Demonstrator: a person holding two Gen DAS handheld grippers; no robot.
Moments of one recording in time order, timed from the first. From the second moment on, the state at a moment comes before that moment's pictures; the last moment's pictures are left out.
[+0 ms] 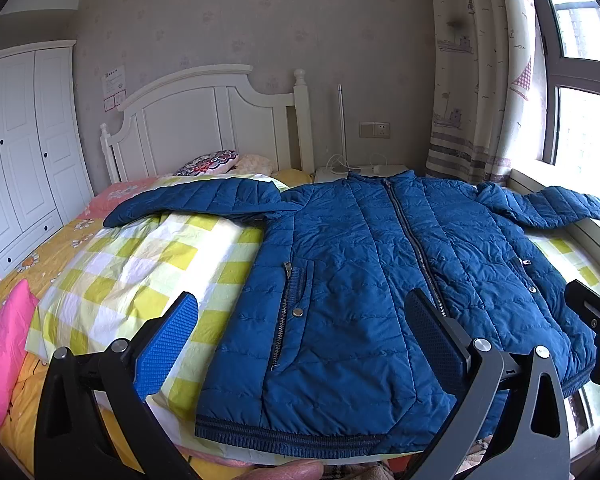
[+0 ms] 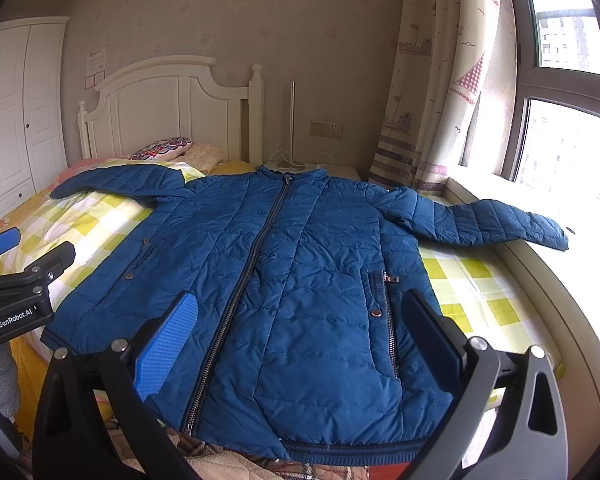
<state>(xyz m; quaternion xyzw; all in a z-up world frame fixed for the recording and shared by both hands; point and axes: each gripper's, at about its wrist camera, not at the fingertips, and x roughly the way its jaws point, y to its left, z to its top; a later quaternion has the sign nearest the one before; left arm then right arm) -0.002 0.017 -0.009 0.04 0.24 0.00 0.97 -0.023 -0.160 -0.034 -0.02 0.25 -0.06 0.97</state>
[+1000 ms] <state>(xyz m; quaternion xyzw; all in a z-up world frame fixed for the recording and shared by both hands) 0.287 -0.044 -0.085 0.13 0.42 -0.01 0.90 0.132 -0.426 -0.090 0.22 0.34 -0.22 0.89</state>
